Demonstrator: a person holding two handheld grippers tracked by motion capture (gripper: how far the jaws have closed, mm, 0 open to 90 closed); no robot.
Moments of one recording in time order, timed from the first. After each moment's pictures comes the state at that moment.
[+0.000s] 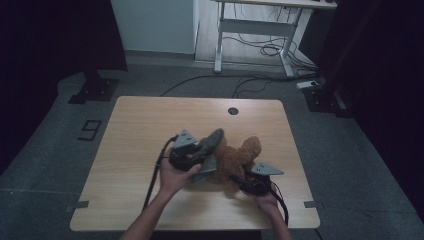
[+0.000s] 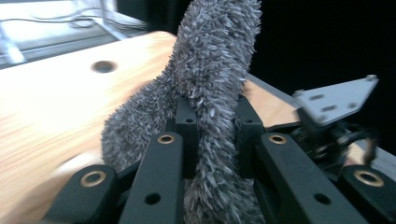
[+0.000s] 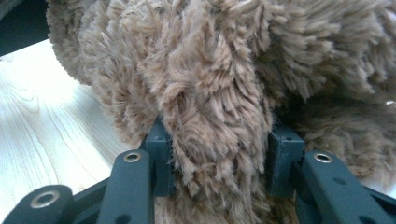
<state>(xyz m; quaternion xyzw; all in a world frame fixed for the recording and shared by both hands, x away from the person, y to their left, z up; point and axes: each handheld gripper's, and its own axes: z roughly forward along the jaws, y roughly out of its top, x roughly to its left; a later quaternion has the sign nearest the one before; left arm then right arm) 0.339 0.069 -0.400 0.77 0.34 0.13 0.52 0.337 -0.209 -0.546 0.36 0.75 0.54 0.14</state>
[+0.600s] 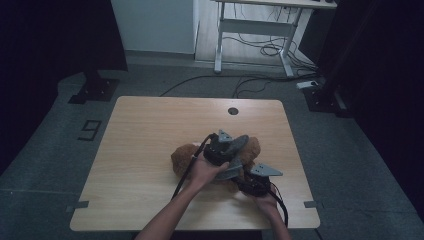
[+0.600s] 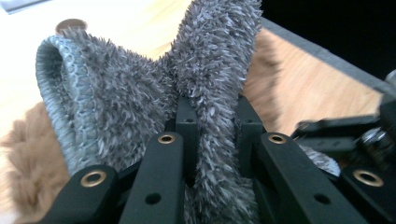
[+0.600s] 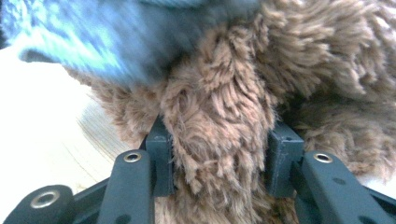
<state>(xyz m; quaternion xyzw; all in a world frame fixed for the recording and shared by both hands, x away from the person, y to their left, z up) 0.385 -0.012 -0.440 0.83 0.35 0.12 0.42 0.334 -0.206 -0.546 0.36 0.75 0.53 0.15</state>
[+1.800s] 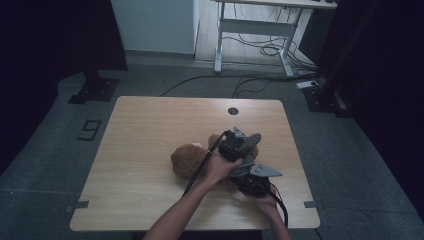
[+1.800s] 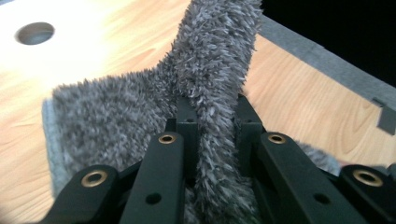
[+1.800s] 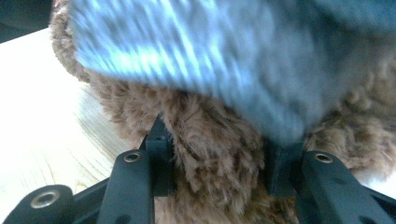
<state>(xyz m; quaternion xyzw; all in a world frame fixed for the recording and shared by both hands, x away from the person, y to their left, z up) 0.402 -0.058 -0.442 0.84 0.34 0.11 0.40 0.332 -0.205 -0.546 0.36 0.76 0.52 0.16</state>
